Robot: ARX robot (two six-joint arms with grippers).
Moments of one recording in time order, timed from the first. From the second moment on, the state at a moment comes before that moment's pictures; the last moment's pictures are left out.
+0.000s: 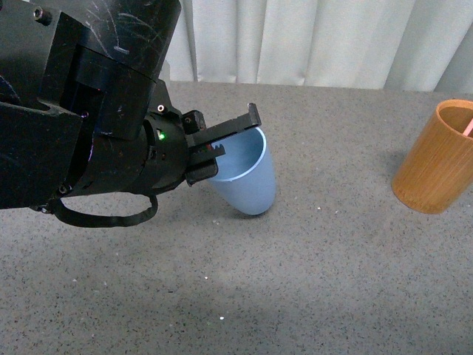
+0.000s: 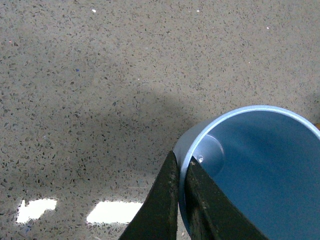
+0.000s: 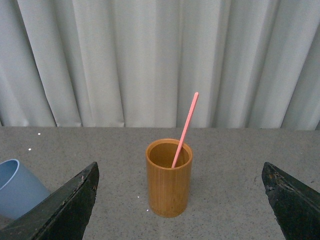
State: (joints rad) left arm -0.50 1.90 0.81 0.41 -0.13 -0.63; right arm 0.00 0.00 0.00 0.00 0.00 0.00
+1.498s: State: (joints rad) left arm -0.29 1.74 0.51 1.07 -0.26 -0.23; right arm 0.00 0.00 0.00 0.00 0.00 0.00
